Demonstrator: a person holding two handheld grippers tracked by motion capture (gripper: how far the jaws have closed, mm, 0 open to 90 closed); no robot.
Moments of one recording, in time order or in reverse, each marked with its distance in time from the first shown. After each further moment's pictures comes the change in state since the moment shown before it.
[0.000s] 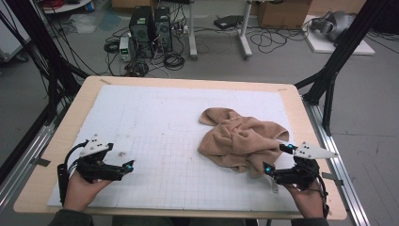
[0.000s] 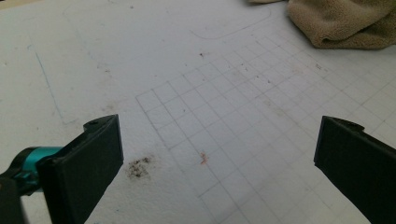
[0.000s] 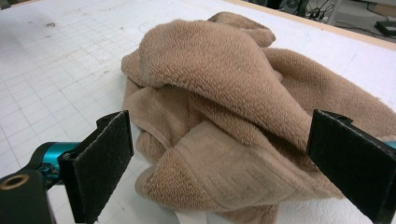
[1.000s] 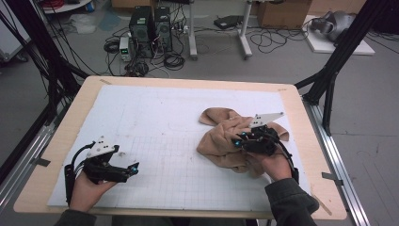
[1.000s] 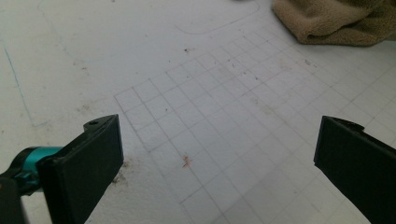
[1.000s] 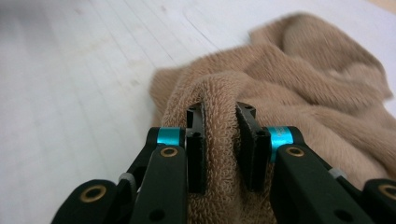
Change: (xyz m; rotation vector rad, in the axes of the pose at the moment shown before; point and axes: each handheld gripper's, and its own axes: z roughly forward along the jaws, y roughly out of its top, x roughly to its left) left arm -0.008 -0.001 0.012 0.006 -0.037 0.001; right arm 0.010 0.077 0.098 0.218 0.233 -0.113
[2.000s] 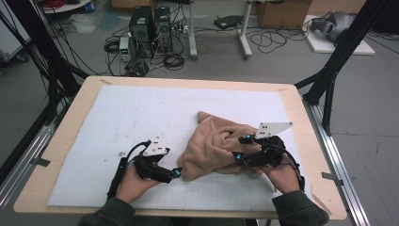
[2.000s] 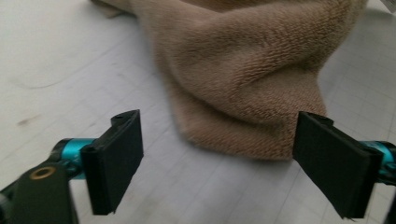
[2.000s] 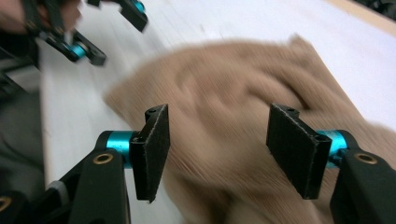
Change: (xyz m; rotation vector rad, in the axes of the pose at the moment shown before) left arm -0.078 0.032 0.096 0.075 -0.249 0.184; right arm 0.021 -0.015 -0.022 -0.058 0.043 -0.073
